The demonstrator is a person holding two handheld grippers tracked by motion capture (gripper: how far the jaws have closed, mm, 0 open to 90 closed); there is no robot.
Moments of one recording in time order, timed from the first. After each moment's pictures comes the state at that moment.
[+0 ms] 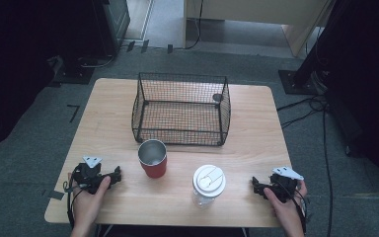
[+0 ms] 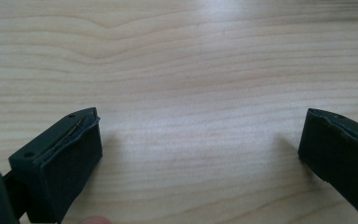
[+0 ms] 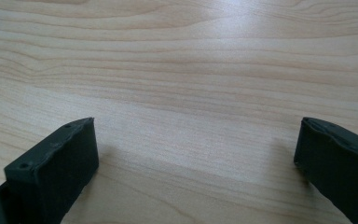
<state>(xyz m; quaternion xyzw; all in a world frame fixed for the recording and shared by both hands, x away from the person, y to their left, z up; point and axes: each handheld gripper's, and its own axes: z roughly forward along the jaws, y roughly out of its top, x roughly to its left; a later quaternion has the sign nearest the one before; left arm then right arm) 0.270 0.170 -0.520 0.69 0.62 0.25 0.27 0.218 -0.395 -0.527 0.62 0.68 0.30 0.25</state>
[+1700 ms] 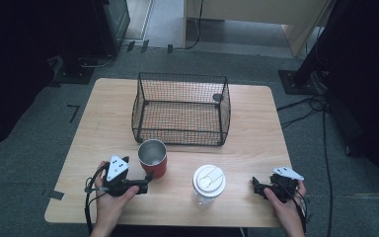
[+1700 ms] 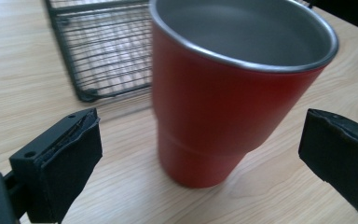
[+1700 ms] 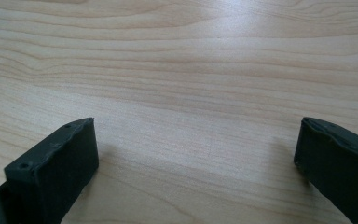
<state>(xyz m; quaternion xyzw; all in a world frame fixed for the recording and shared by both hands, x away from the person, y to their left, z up) 0.235 0.088 -0.463 0.75 0.44 0.19 0.46 0.217 -0.395 -0.527 0.62 0.68 0.30 0.25</state>
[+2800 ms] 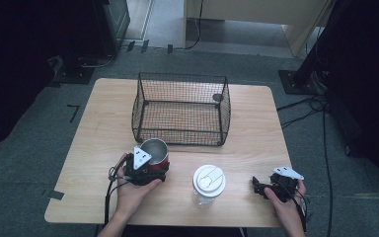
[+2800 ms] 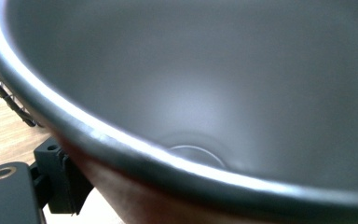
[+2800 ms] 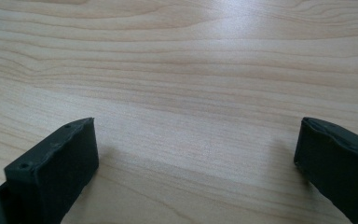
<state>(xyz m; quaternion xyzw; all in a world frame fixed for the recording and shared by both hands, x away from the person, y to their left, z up) 0.269 0.045 -0.485 0.76 0.43 0.22 0.44 0.219 -0.396 -0.527 0.62 0.69 0.30 0.25</state>
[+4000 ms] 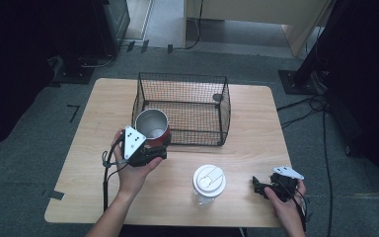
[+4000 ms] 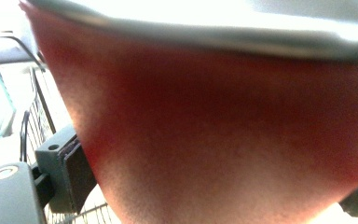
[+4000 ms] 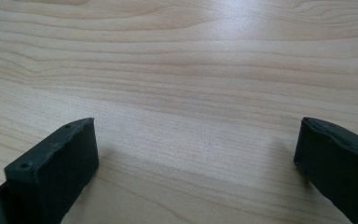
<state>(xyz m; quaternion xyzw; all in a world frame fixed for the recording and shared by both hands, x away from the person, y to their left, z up) 0.290 0.036 -0.407 0.67 0.37 0.32 0.56 0.220 -0.397 -0.527 0.62 0.69 0.30 0.25</state>
